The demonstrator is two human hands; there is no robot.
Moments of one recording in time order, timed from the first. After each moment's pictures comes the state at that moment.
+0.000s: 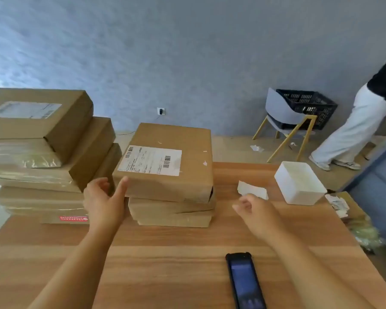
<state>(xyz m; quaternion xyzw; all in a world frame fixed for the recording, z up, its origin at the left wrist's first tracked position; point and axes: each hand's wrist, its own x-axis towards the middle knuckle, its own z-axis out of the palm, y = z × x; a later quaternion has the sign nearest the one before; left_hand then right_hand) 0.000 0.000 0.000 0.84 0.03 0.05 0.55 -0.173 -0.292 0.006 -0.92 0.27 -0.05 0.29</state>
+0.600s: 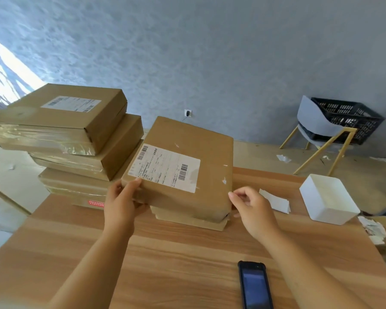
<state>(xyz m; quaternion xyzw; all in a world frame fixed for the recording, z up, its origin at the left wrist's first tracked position) -0.038 0.007 0.014 0.60 0.11 -0.01 0.79 -0.138 -0.256 0.018 -0.84 0.18 -0.12 0.49</state>
